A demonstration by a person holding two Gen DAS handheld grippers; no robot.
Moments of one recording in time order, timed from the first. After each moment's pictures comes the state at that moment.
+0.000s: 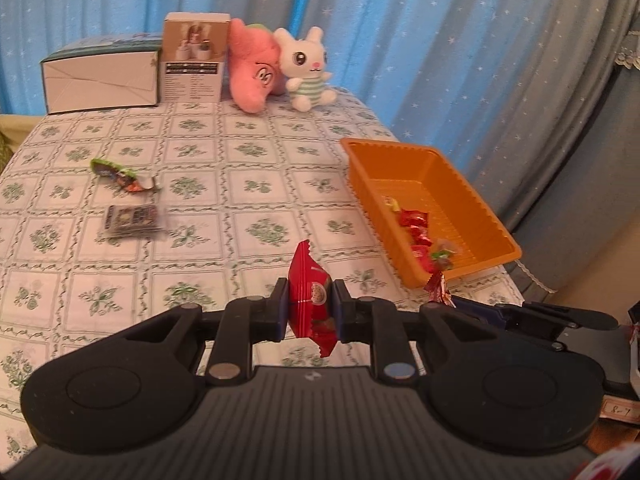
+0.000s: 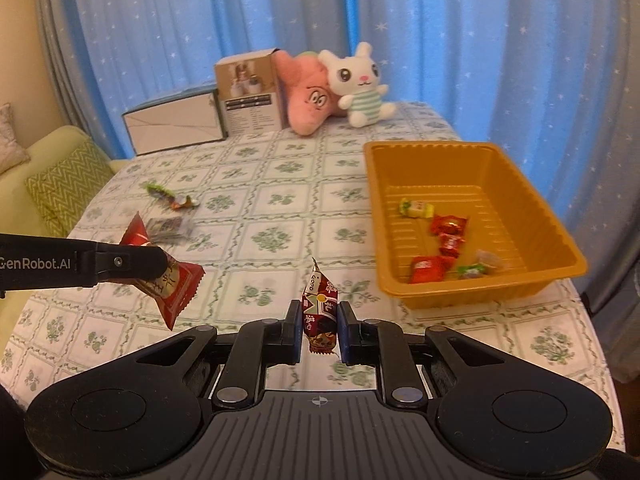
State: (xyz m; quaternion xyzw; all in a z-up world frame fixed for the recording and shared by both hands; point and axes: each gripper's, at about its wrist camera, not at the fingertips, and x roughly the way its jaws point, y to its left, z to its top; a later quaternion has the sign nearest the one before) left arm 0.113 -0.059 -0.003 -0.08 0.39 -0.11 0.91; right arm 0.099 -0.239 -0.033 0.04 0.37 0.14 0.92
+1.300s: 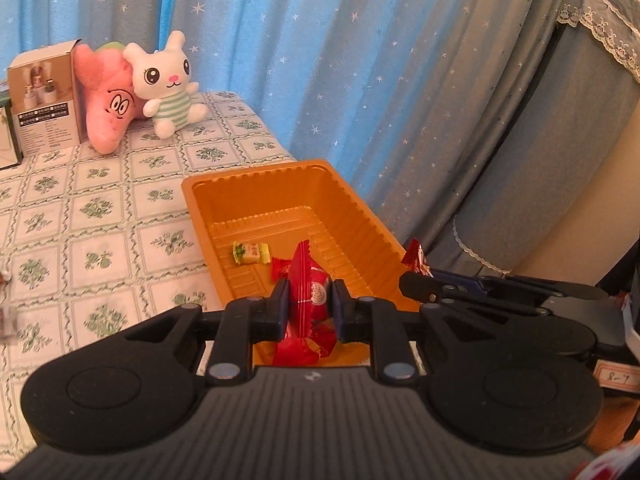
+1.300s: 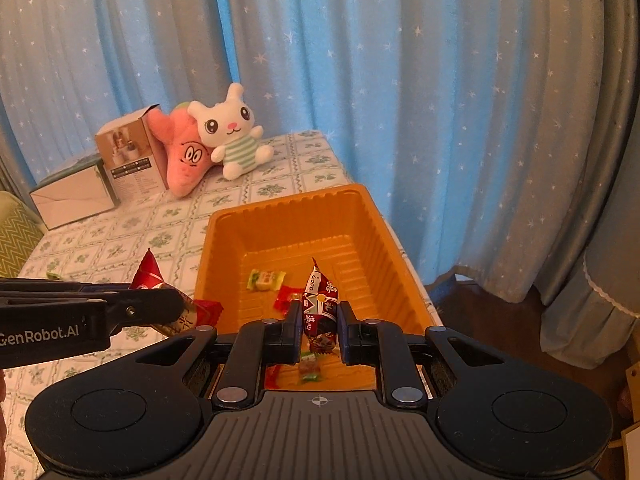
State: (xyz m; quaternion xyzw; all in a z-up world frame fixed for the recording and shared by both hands) left arm 0.217 -0.201 0.006 -0.04 0.39 -0.21 0.89; right arm 0.180 -0.373 -0.009 0.08 0.36 0.05 0.93
